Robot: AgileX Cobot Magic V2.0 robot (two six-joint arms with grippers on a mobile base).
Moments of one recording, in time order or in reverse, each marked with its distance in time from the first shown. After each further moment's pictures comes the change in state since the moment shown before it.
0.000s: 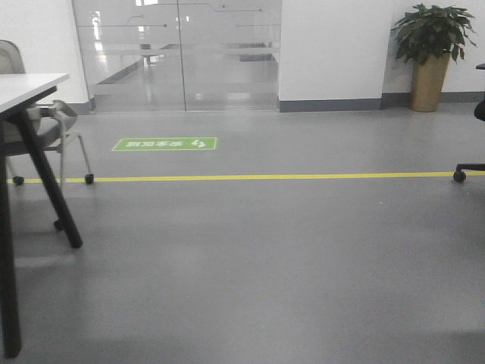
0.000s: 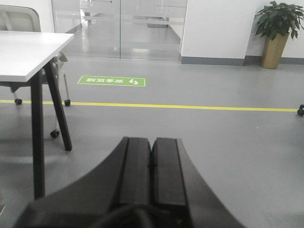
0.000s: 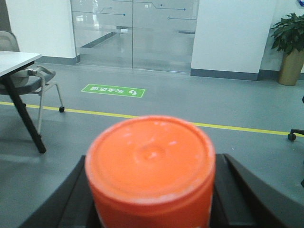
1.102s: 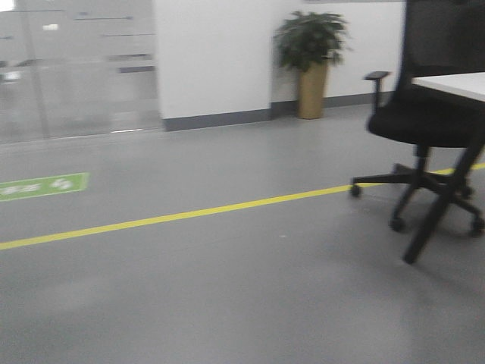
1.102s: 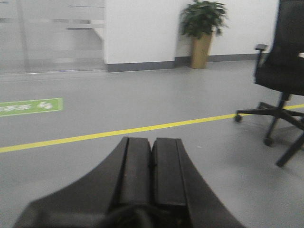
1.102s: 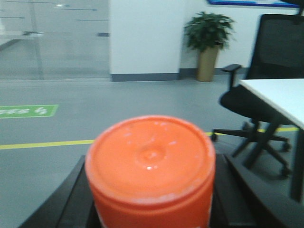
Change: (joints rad) left arm 0.000 0.000 0.000 0.000 0.000 0.000; right arm 0.000 0.000 0.000 0.000 0.000 0.000
